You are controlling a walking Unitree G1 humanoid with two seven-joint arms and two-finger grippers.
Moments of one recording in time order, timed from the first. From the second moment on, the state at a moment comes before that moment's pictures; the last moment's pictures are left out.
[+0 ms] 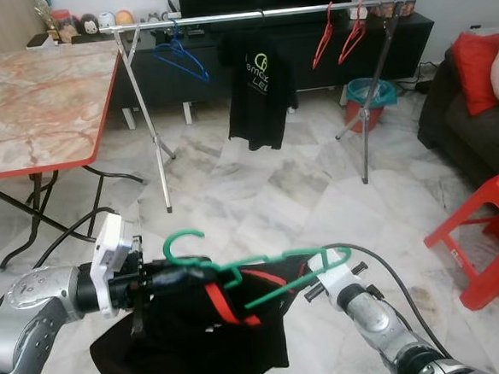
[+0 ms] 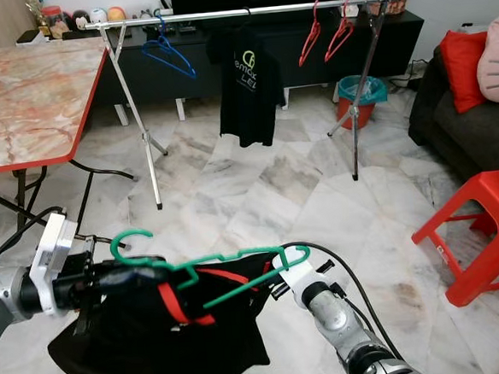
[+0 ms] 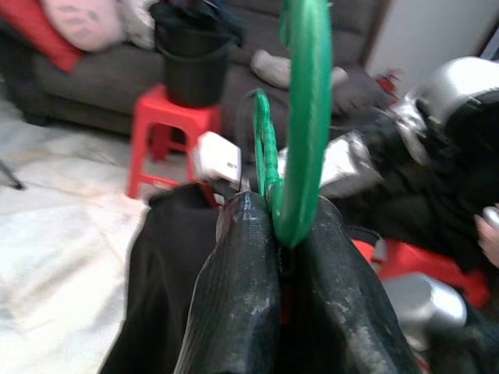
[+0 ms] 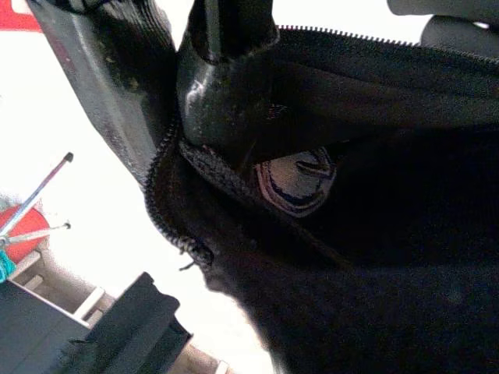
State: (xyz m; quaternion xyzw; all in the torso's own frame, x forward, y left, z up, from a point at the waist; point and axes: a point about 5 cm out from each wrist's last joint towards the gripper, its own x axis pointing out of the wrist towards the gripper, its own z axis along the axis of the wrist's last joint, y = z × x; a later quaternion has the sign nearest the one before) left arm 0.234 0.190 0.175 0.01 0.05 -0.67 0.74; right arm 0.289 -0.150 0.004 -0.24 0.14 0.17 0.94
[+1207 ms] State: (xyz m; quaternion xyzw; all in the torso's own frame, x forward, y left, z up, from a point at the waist) left arm 0.310 0.136 0.185 -0.21 -0.07 -0.39 0.89; right arm 0.269 -0.166 -0.018 -0.24 0.20 0.15 0.94
